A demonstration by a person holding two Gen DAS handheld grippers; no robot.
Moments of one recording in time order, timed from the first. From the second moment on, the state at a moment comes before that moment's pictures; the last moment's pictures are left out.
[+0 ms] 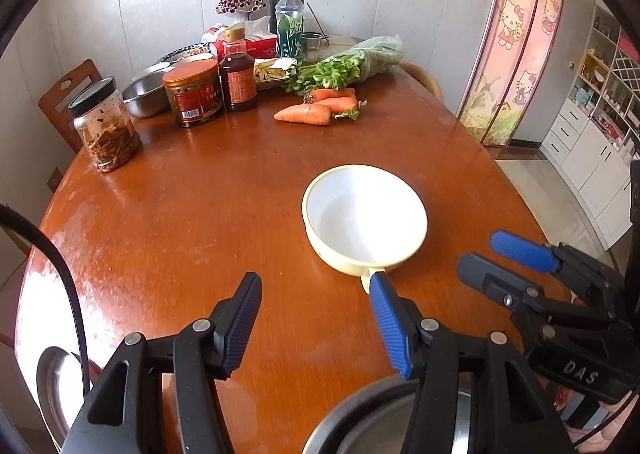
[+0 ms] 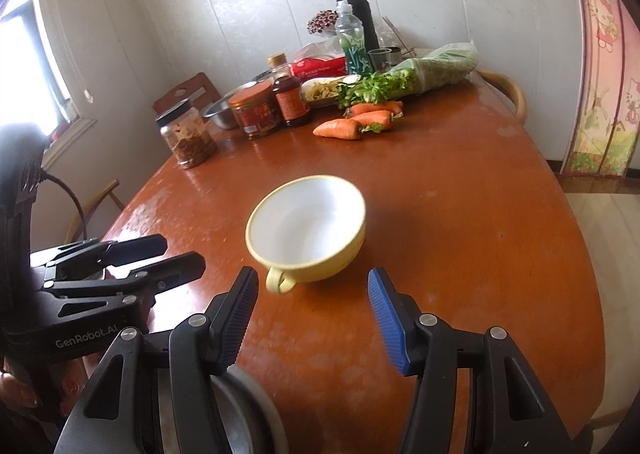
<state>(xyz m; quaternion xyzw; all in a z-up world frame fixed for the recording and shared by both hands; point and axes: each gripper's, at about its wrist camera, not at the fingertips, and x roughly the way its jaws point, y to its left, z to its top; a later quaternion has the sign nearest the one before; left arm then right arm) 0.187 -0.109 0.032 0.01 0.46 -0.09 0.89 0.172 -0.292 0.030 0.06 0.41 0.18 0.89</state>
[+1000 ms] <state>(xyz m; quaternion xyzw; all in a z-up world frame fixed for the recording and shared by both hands) 0.274 -0.113 -0.018 0.00 0.53 -0.08 0.84 0.257 -0.275 -0.022 0.01 0.45 0.19 0.87</state>
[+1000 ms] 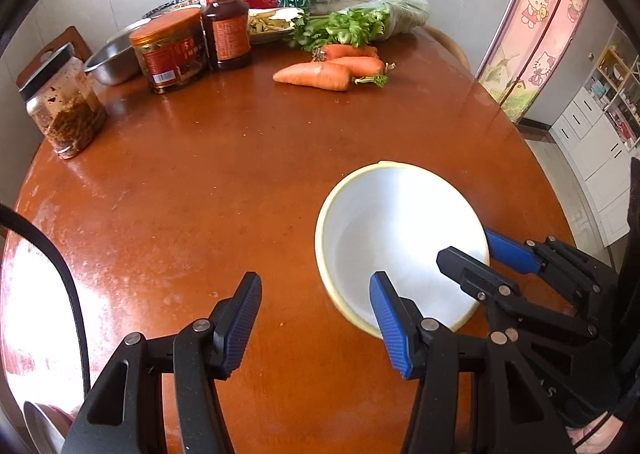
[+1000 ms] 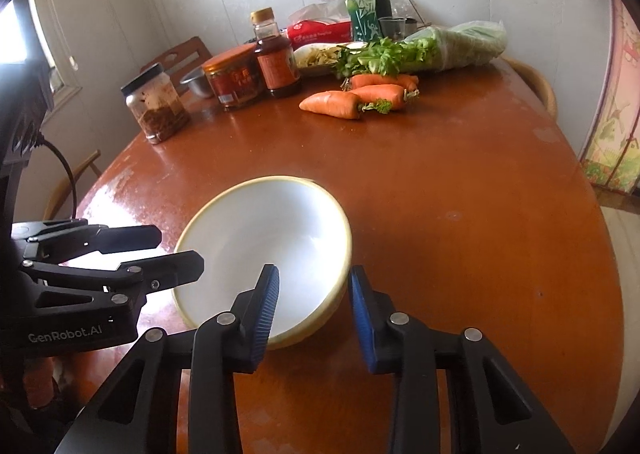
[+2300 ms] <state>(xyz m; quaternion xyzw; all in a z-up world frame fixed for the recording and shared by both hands) 0.213 -0.104 0.038 -0.04 0.49 -0.12 0.87 0.182 -0.251 0.046 -0.04 0.38 0.20 0.90</state>
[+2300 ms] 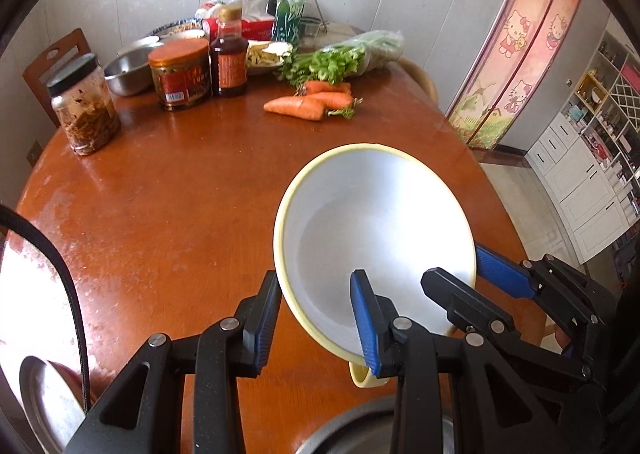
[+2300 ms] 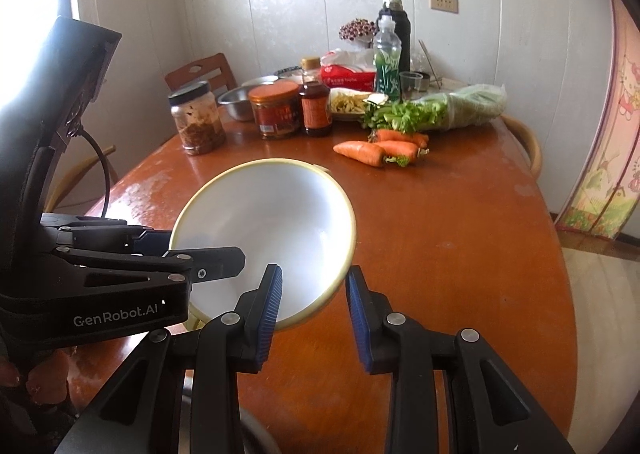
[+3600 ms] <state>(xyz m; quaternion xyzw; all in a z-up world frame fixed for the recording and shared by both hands) 0.078 -0.106 0.048 -0.02 0.43 -0.12 0.89 0.046 -0.250 0.056 -0.05 0.34 0.20 0.92</state>
